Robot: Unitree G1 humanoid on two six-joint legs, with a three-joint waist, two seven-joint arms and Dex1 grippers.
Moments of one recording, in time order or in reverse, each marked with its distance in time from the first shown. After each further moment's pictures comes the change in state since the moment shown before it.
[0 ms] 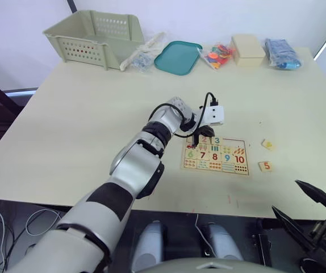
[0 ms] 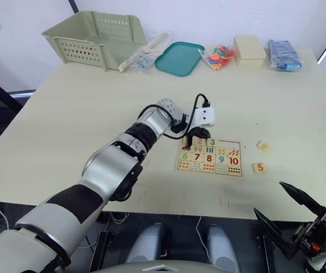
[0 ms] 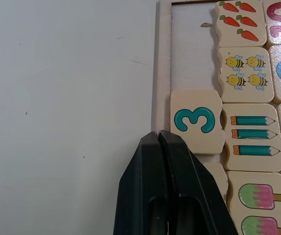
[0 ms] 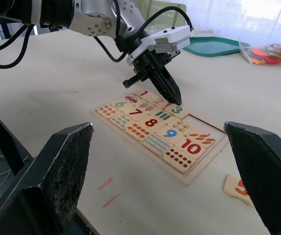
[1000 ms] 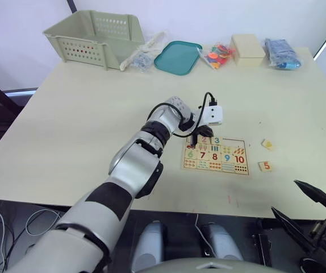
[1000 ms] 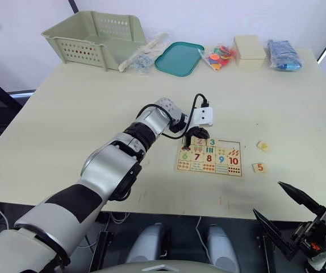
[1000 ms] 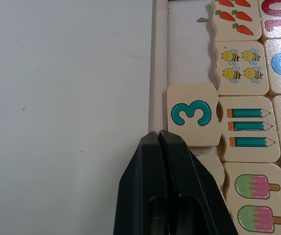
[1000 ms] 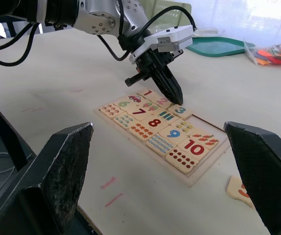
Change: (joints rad) left arm 0.000 0.011 0.000 -0.001 0.000 -0.008 -0.022; right arm -0.005 -0.018 0.000 0.000 0.004 0.002 0.010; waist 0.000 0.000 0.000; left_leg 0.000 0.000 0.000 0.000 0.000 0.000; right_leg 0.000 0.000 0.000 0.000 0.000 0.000
